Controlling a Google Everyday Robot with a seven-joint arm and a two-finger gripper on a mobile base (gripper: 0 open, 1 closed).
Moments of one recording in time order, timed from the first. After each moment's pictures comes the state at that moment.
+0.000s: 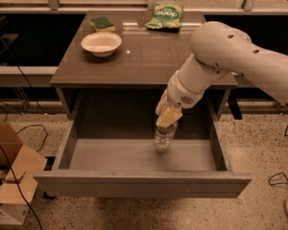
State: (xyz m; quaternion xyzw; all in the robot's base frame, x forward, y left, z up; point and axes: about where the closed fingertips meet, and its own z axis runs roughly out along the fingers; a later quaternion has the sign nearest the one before) arm 0.552 -0.064 0.774 -0.68 0.70 0.12 0.18
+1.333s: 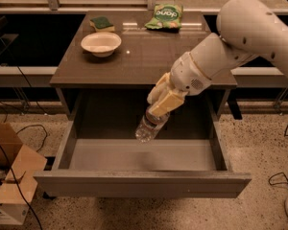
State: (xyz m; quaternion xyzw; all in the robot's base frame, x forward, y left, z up) arm 0.528 -0.042 0.846 -0.67 0.65 0.24 0.26
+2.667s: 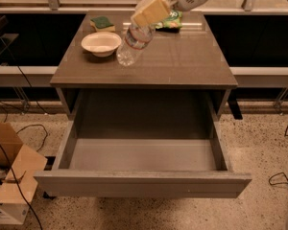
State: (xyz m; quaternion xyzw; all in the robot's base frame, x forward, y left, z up) arm 0.639 -0.013 1.032 -0.56 0.67 0.23 0.42
